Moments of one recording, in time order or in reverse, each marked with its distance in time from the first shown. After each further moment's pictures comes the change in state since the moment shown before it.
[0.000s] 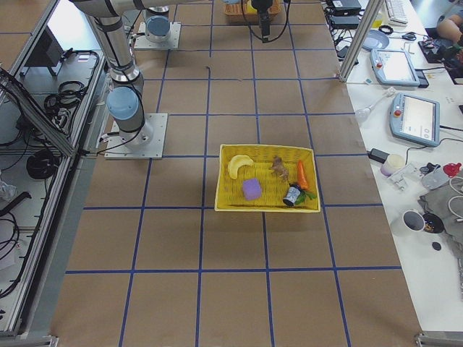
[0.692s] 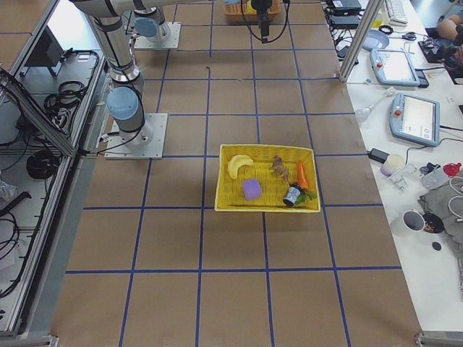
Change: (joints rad) left arm -0.293 0.201 -0.001 -0.232 0.046 -0.270; right arm 0.003 0.000 0.007 -0.001 0.001 0.004
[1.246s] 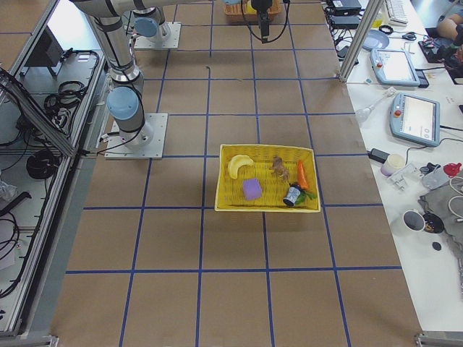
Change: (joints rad) left arm 0.010 0.038 -0.003 -0.023 0.003 0.002; right arm 0.001 0.000 0.000 0.000 0.000 0.002
